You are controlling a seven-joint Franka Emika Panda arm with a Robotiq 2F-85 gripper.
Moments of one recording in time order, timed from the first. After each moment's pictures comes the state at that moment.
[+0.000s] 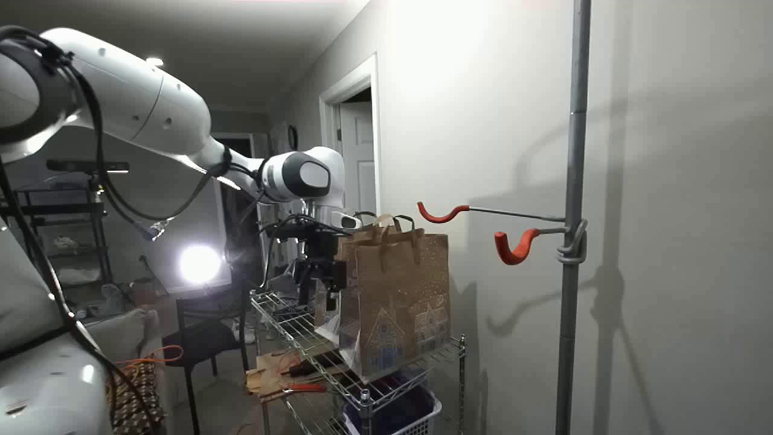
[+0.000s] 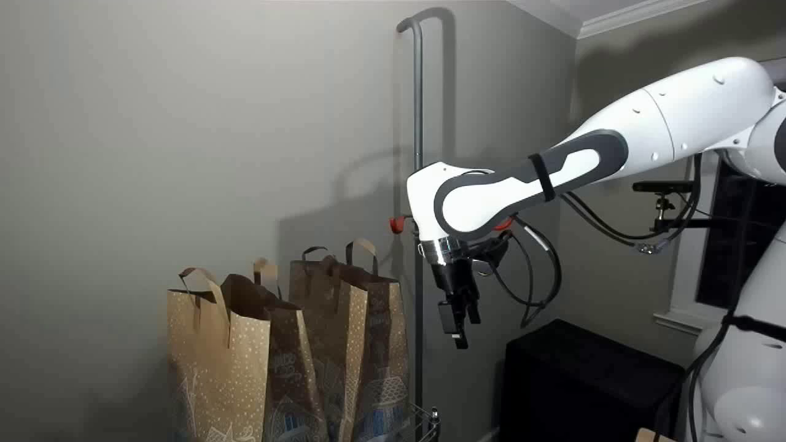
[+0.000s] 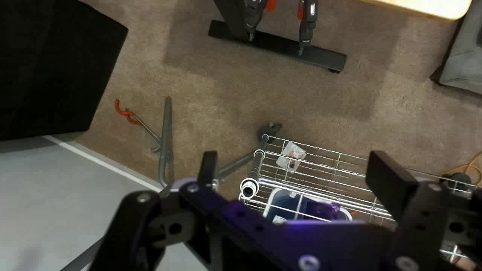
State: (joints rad) arm 0.11 -0.26 0.22 -2.25 -0.06 1.72 0.08
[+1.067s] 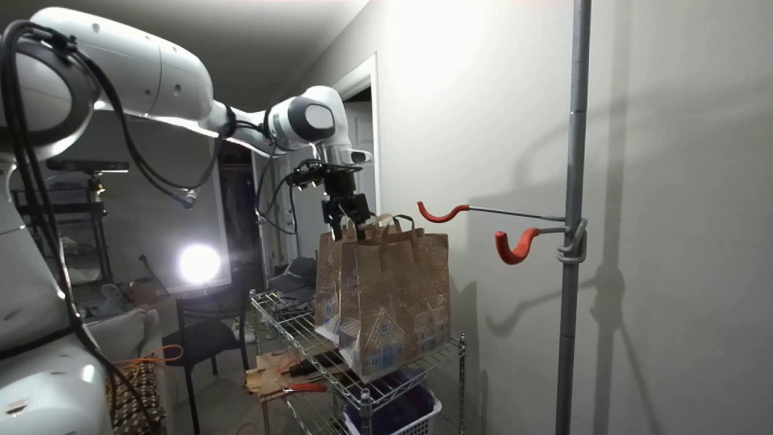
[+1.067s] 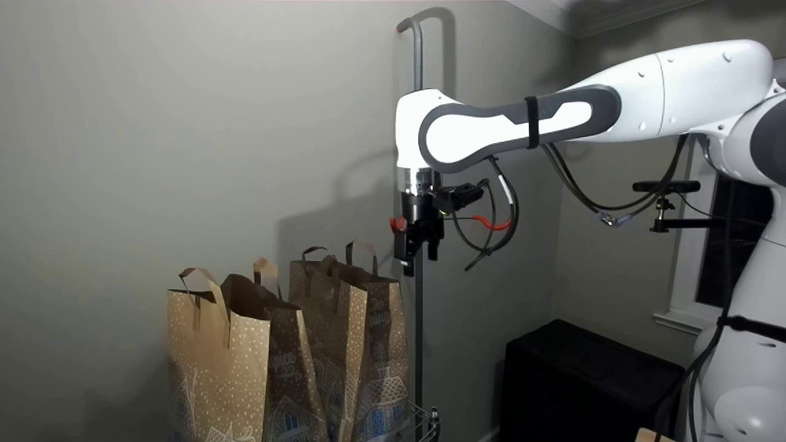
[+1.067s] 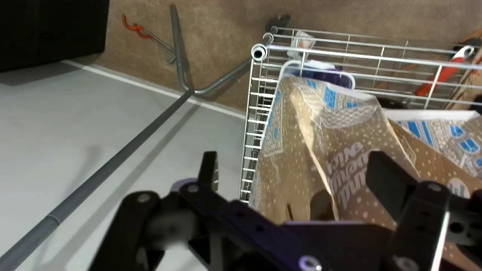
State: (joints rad) arm 0.11 -0.19 0.22 -1.90 -0.12 1.75 0.23
